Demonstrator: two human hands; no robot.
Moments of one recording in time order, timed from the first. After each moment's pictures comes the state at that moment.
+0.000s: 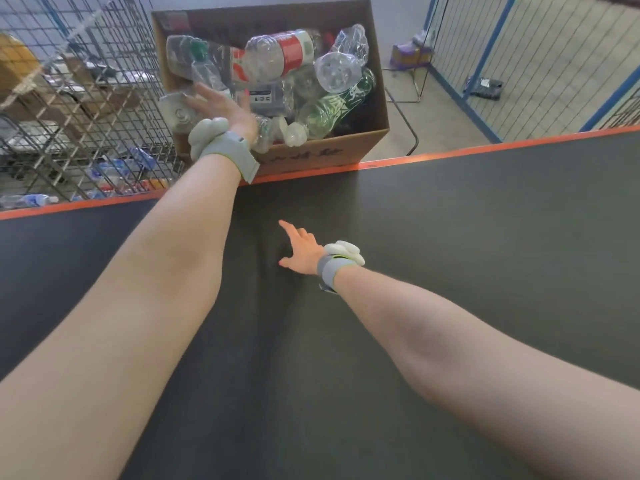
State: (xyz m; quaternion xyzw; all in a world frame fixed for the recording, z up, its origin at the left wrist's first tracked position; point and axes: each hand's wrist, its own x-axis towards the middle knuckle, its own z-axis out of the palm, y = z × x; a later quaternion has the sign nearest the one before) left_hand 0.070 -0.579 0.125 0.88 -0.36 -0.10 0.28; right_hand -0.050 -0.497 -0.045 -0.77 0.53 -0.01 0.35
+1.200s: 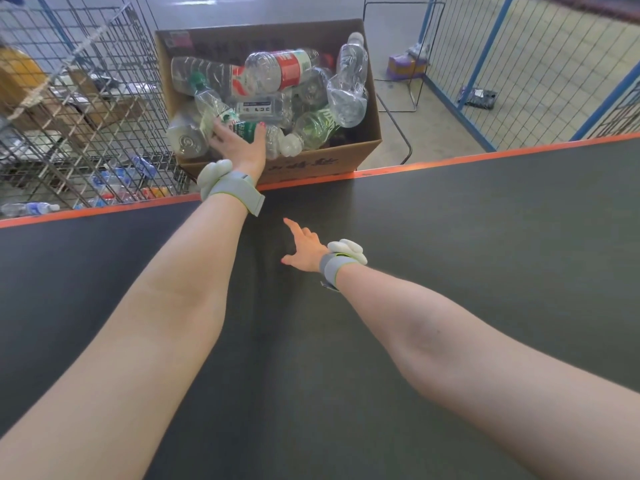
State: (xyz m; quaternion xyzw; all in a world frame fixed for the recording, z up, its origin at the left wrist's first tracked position) left_hand 0.074 -0.580 0.076 0.77 -0.37 -0.21 0.48; right_hand -0.059 -0.502 -0.030 -0.76 0.55 -0.02 0.36
